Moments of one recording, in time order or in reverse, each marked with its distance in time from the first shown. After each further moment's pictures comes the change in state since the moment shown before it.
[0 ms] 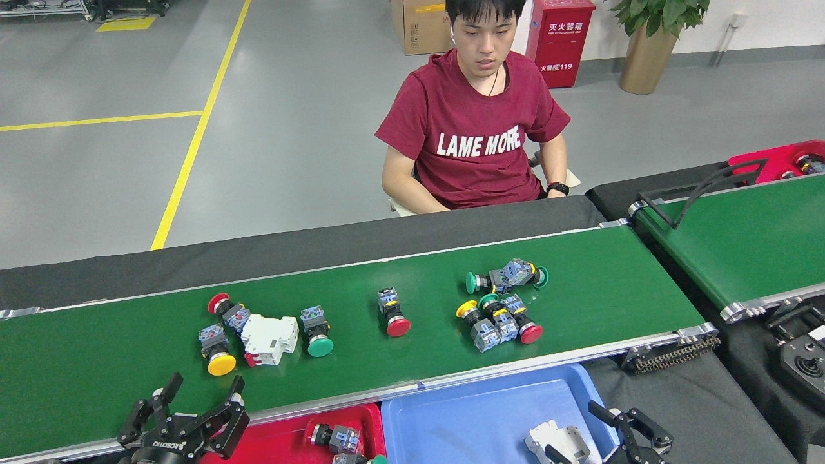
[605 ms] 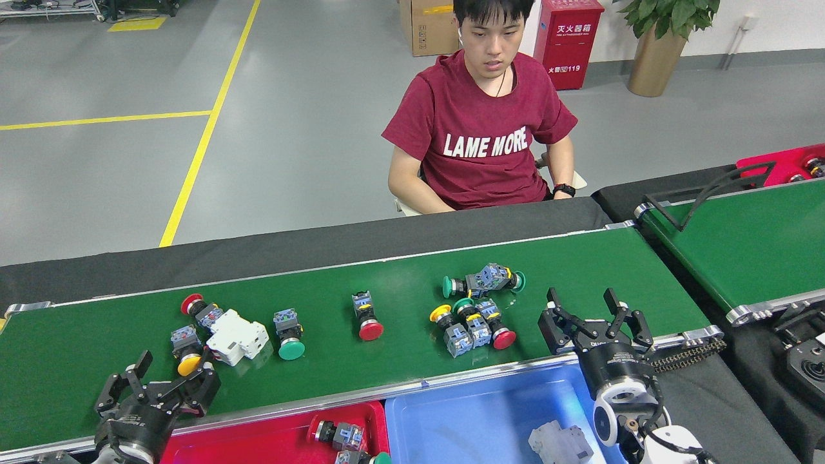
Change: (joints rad) left arm -0.164 0.169 -0.002 0.286 -0.002 0.206 0.004; right arm -0.190 0.268 -0.017 0.278 0.059 0.343 0.002
